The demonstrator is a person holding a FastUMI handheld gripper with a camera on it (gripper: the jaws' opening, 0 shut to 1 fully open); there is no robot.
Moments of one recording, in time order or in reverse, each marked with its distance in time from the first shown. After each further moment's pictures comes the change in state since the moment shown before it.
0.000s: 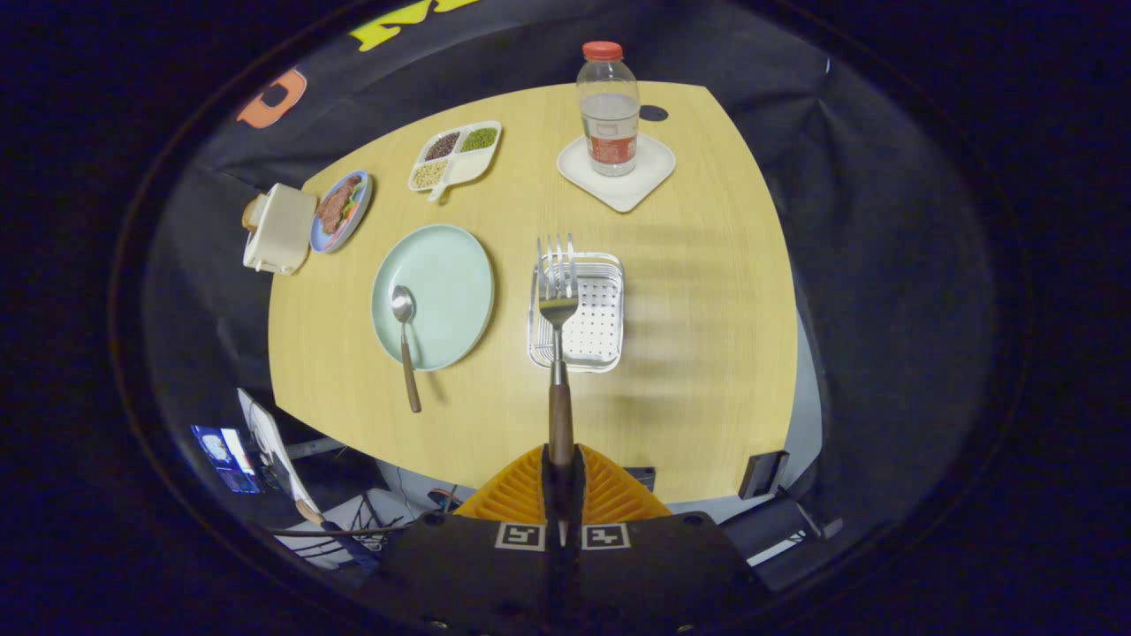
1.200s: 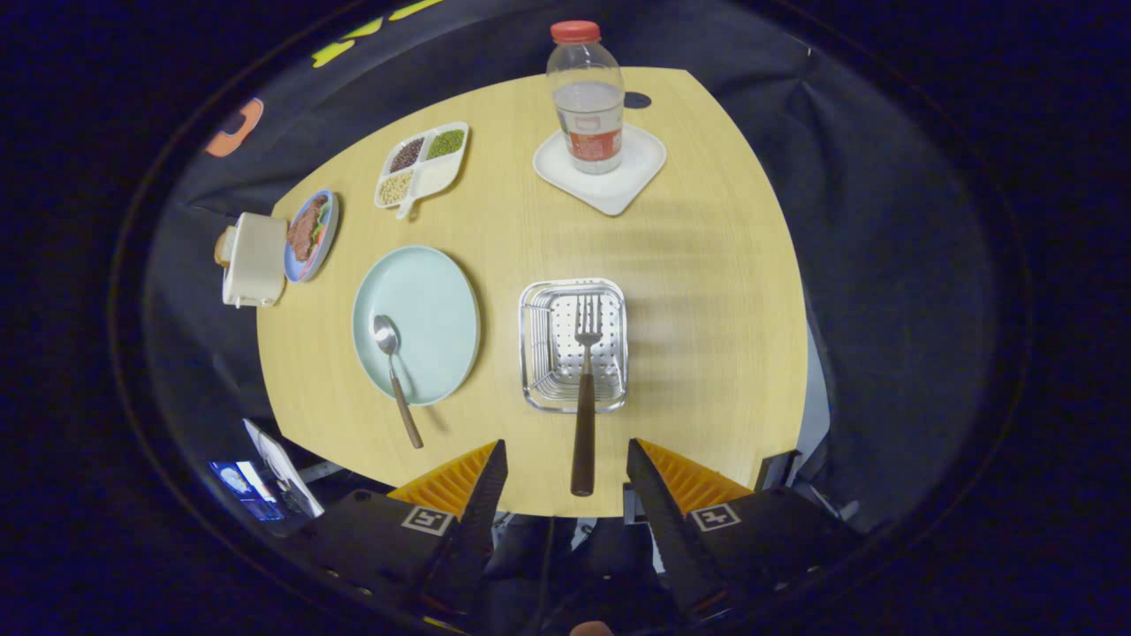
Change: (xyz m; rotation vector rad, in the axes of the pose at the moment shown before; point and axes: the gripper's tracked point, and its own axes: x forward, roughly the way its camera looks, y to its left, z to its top) arm 0.009 0.020 0.045 0.059 -0.027 -0.031
